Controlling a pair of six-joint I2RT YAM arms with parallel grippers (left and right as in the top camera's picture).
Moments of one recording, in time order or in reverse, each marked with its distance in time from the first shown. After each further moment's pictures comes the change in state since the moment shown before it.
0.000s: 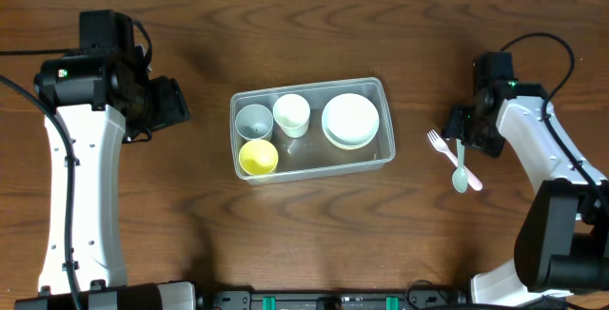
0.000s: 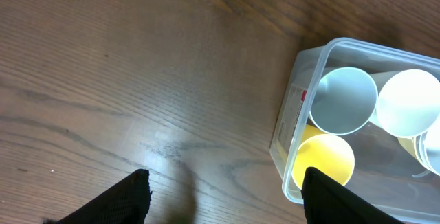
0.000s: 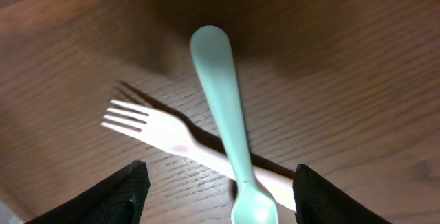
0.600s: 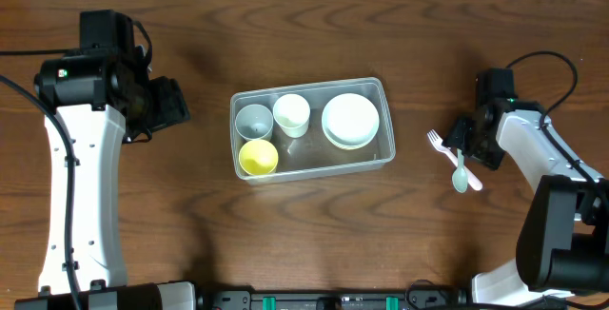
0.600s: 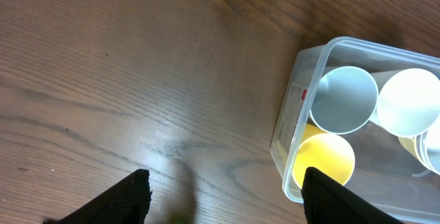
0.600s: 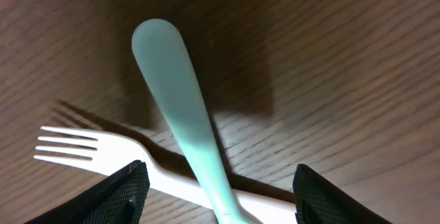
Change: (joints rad) left arm 0.000 0.000 0.000 -0.003 0.000 0.000; right arm -0.032 0.000 -0.130 0.148 0.008 0.052
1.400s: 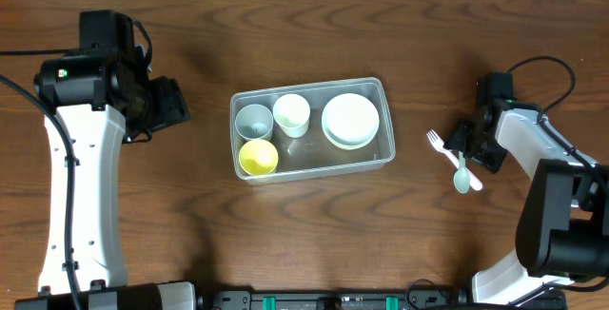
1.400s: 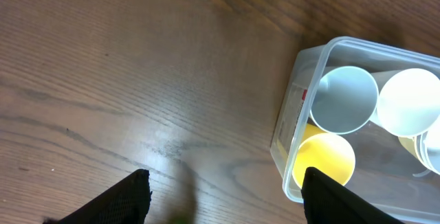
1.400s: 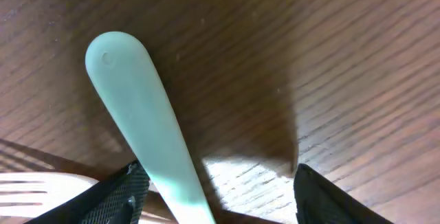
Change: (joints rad) left arm 0.000 0.000 0.000 0.000 0.000 0.000; right arm -0.026 0.070 -0.011 0.042 0.017 0.005
